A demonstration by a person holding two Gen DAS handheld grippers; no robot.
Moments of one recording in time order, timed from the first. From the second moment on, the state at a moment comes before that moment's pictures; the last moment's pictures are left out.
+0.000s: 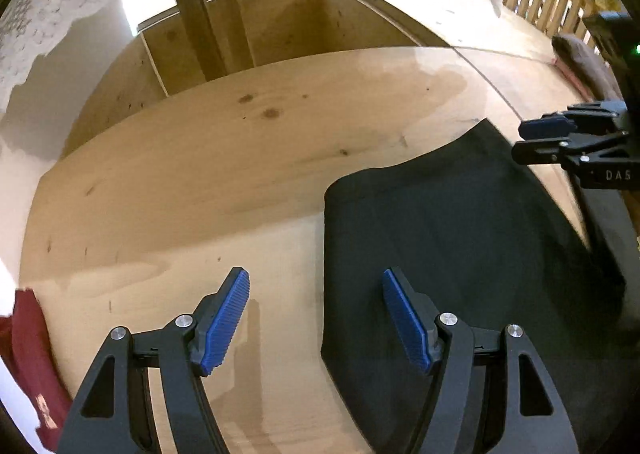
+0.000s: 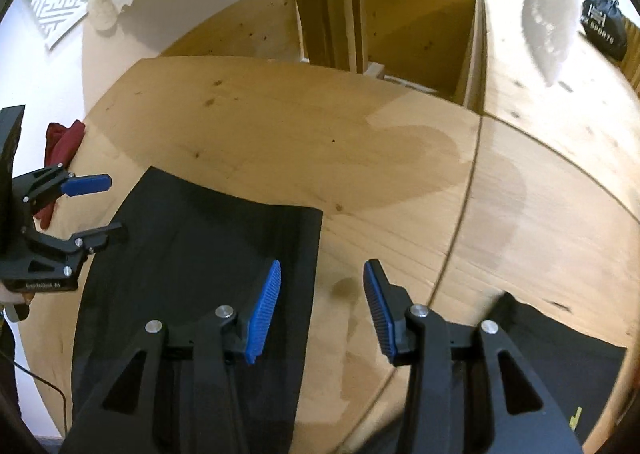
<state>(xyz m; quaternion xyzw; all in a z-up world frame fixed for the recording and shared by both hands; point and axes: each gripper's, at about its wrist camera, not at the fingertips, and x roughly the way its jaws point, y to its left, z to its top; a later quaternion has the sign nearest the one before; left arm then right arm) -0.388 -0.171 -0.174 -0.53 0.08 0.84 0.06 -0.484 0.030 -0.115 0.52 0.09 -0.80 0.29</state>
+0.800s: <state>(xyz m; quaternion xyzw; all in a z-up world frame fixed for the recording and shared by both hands) -0.329 -0.124 -0.143 -0.41 0.23 0.88 -0.05 -0.454 0.029 -0.079 0.46 0.13 -0.83 0.28</state>
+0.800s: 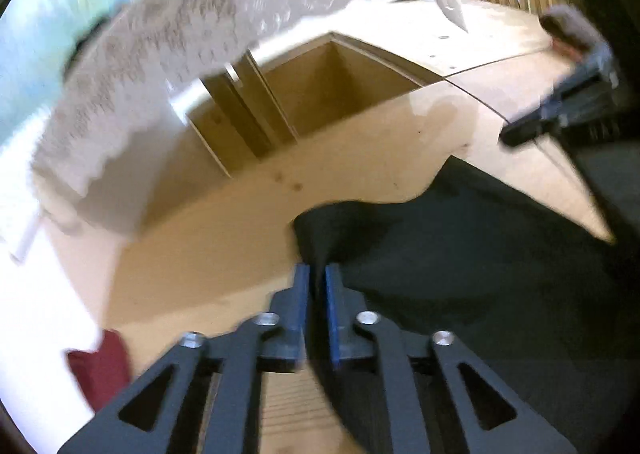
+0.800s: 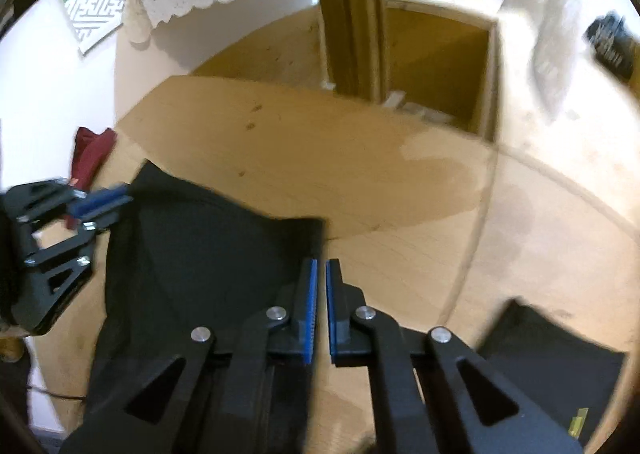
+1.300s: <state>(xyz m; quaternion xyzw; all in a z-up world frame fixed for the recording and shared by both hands) -0.323 -0.158 -0.137 -0.45 0.15 0.88 -0.02 -0.459 -0.015 -0.113 0.51 0.15 -0.79 0.30</state>
